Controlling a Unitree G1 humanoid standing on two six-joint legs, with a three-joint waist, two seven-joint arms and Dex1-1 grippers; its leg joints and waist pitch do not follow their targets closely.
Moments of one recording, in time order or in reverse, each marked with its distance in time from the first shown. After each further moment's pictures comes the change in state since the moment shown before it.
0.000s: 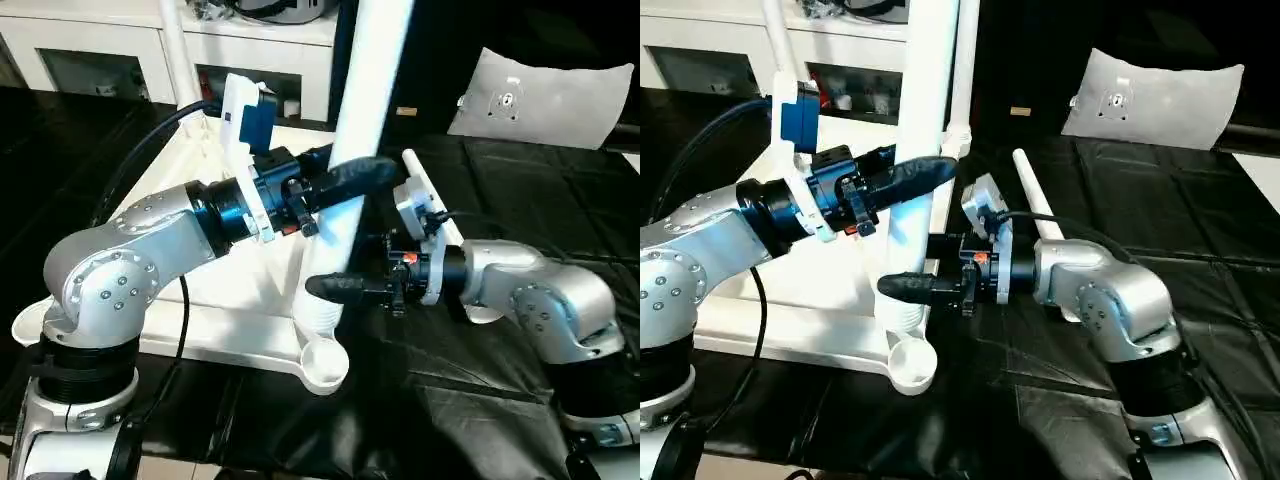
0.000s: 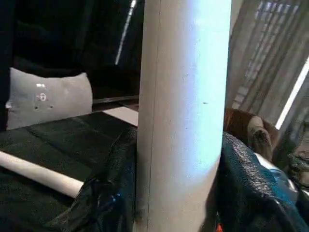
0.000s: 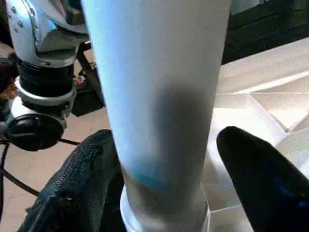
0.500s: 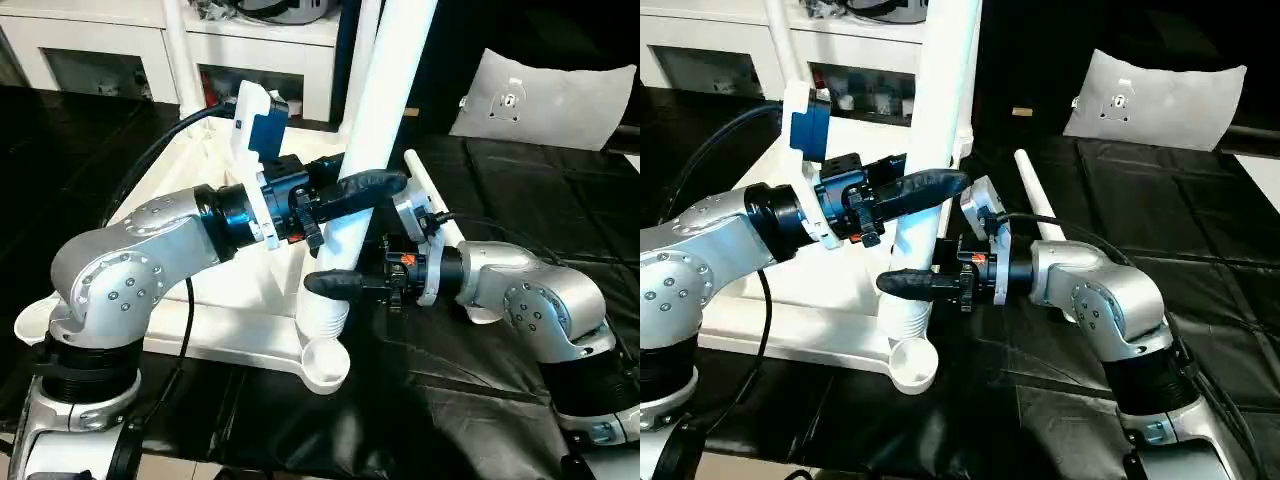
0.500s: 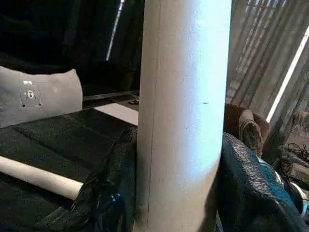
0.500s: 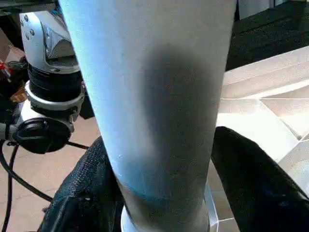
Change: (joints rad) left arm -0.002 0.000 -0.015 0.005 0.012 -0.005 -0.035; right arm -0.001 0.009 0.000 0.022 0.001 -0.018 0.025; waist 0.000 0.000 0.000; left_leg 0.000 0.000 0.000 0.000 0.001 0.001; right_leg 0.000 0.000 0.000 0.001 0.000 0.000
